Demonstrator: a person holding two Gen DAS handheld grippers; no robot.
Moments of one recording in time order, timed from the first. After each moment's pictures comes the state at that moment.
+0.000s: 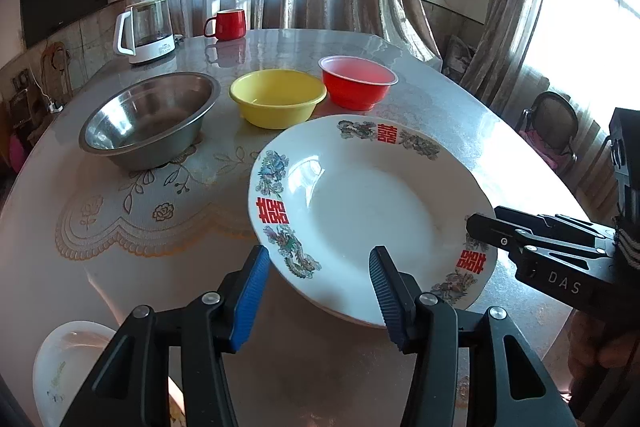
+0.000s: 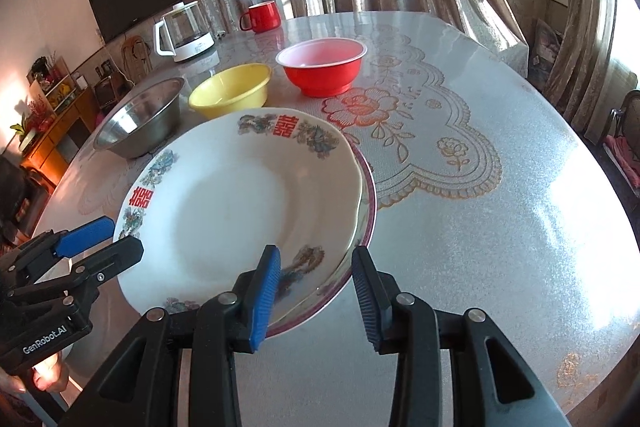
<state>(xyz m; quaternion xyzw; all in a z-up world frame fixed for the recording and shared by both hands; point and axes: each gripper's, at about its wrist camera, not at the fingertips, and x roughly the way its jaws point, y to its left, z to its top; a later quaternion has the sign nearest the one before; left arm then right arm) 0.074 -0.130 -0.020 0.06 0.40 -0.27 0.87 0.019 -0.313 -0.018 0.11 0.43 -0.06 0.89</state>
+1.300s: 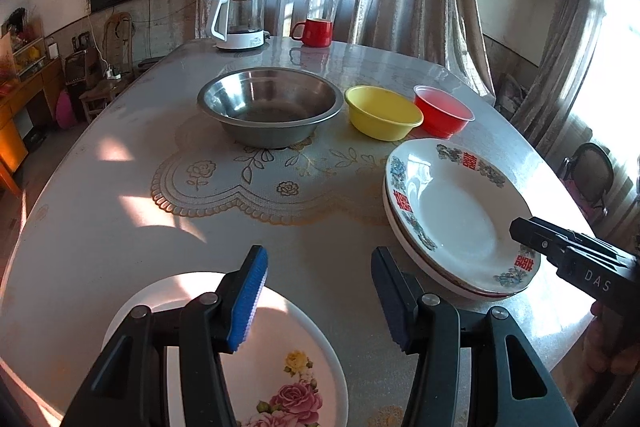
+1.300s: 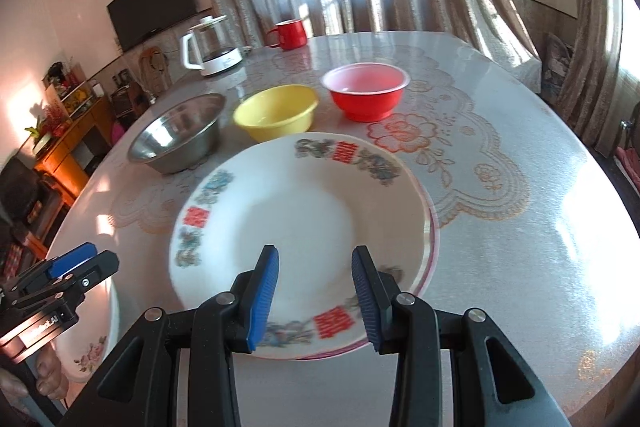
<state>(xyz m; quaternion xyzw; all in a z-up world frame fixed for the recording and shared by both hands) 0.068 -0.038 -0.008 0.00 0.39 -0.17 0.90 0.025 -0.266 0.003 0.10 0.40 -0.02 0.91</state>
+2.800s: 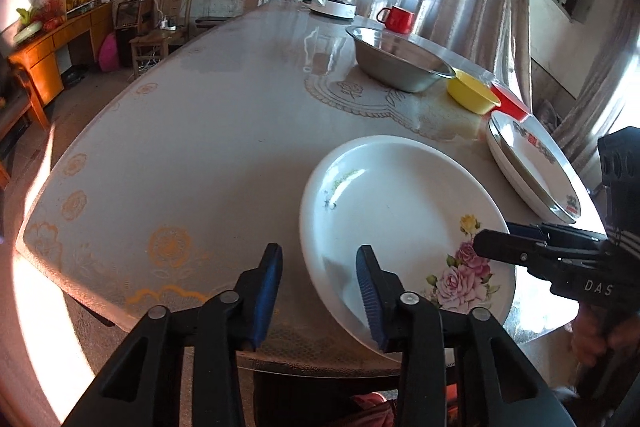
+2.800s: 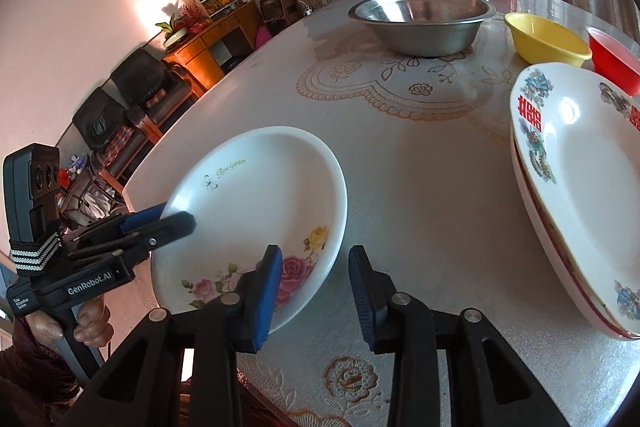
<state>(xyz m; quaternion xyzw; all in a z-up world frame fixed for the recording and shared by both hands) 0.012 0.098 -0.061 -0.06 0.43 -0.11 0.90 0.038 -0.111 -0.052 0.06 0.48 0.26 0.84</state>
